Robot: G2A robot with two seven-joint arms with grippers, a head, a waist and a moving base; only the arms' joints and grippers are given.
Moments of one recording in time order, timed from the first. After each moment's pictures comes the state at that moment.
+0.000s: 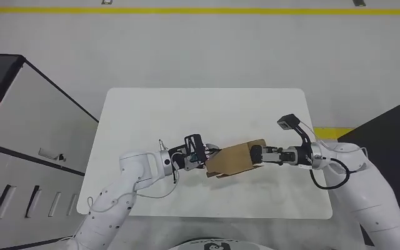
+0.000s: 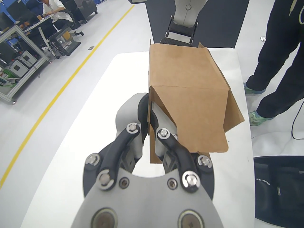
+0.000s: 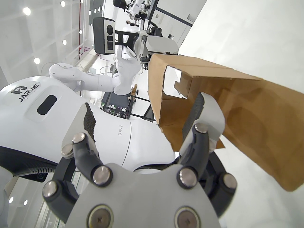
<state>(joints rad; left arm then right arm) 1.47 -1.18 -1.17 -1.89 1.52 -0.83 -0.07 -1.40 -0.84 1.31 -1.59 0.59 -0.50 1.32</state>
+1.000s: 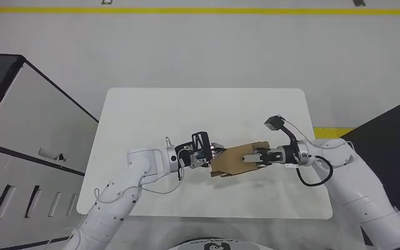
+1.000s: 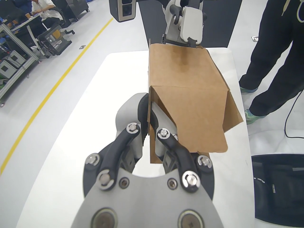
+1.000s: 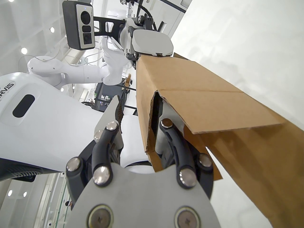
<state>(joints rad) 1.38 -1.18 -1.09 -1.81 1.47 -0.80 -0.10 -1.29 -0.84 1.15 -1.53 0.53 -0.53 1.29</state>
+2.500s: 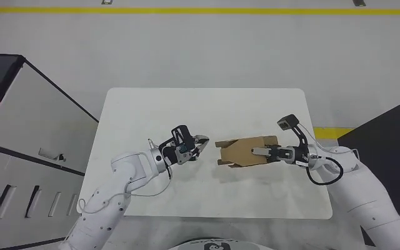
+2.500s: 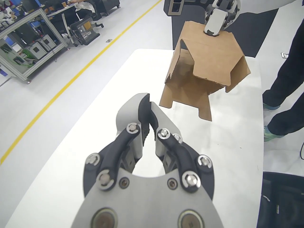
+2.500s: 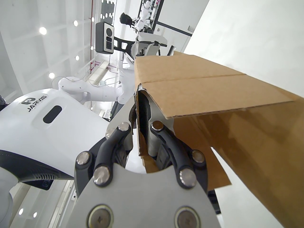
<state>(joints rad) 1.51 -1.13 -1.21 -1.90 1.43 -0.66 -0.09 -1.36 -0.82 1.18 -1.48 0.70 -0.55 1.21</state>
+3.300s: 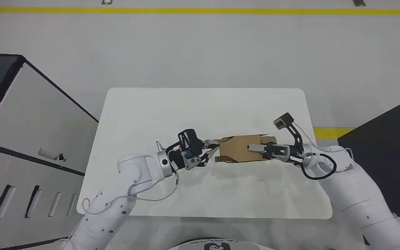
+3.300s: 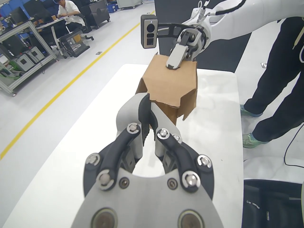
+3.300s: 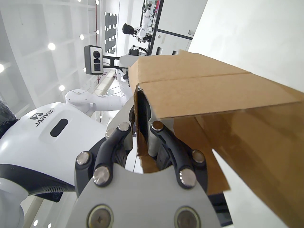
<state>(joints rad) 1.48 -1.13 -1.14 -1.94 1.36 -0.69 -0.09 -1.34 -0.85 1.16 -1.46 0.68 -0.48 1.19</state>
